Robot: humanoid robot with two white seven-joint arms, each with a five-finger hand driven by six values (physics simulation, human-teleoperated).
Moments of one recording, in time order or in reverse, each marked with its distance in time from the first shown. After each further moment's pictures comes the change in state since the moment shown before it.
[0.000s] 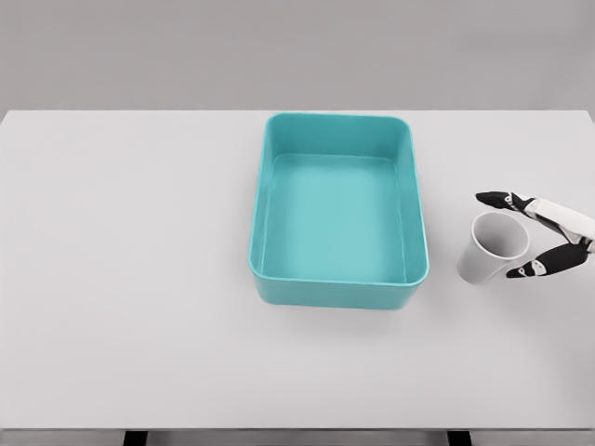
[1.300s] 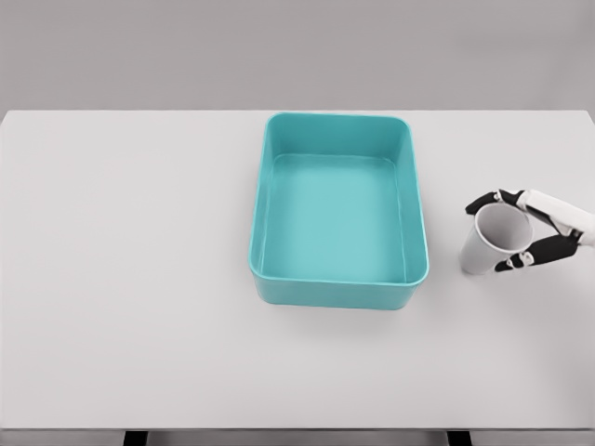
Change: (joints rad) left arm 0.000 0.000 0.000 0.000 0.000 0.000 0.000; right arm 0.000 0.020 -0.037 -0.067 0.002 0.036 0.000
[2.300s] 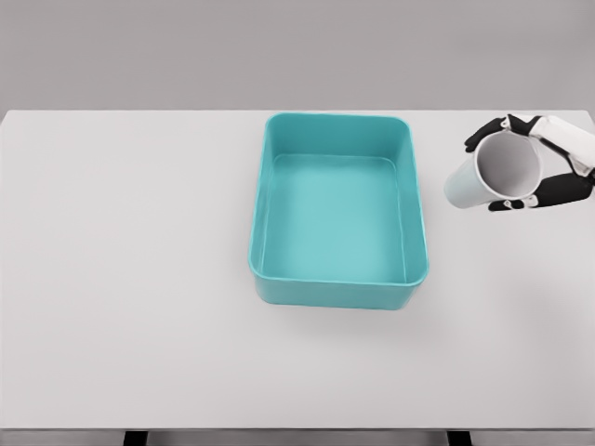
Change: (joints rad) left arm 0.000 0.000 0.000 0.000 0.000 0.000 0.000; right arm -0.028 0.064 -0.220 -0.257 0.040 -0.001 0.000
